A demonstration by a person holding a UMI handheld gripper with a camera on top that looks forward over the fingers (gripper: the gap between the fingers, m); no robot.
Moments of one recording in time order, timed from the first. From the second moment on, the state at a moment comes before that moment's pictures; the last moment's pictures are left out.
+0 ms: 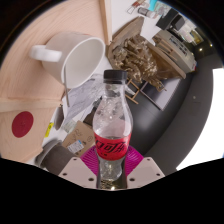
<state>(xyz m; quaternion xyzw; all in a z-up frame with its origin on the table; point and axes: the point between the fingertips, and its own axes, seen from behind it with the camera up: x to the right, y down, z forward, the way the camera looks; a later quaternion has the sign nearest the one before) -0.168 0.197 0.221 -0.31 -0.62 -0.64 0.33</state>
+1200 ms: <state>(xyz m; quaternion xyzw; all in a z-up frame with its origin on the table) -0.080 0.157 0.076 -0.83 -0.08 0.05 0.55</state>
